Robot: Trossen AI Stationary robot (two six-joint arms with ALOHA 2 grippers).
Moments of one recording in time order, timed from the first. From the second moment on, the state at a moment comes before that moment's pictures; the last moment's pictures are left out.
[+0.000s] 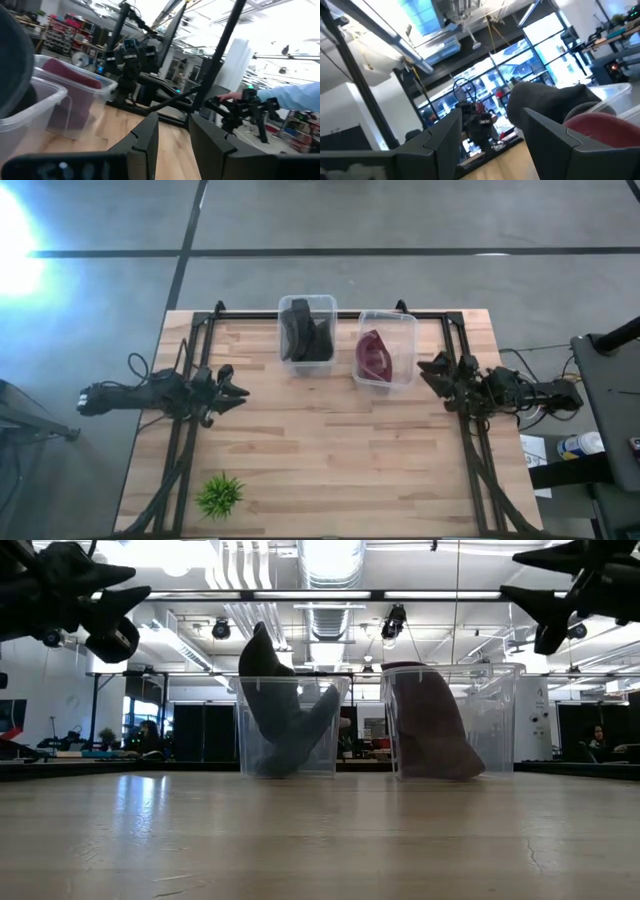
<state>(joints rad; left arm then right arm) 0.00 0.00 0.01 0.18 0.11 -0.40 0.07 0.00 0.01 0.37 0.29 0.46</state>
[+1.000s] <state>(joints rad) 0.02 0.00 0.01 0.15 0.04 -0.22 0.07 0.06 0.01 0.23 0.30 0.05</state>
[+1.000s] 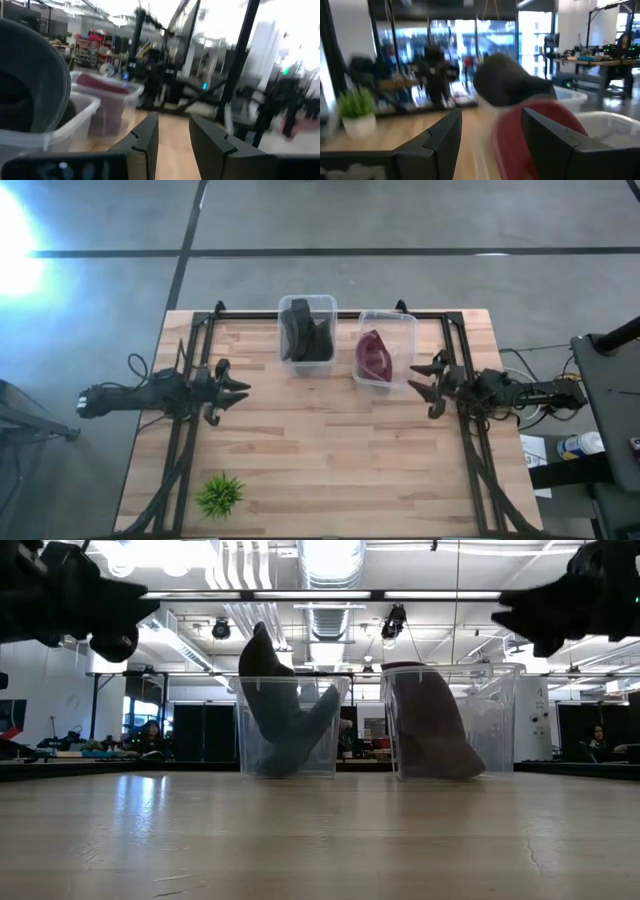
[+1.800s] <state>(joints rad) 0.02 0.03 0.01 0.01 0.05 -0.16 0.07 0.07 0.01 0.03 -0.13 -0.02</state>
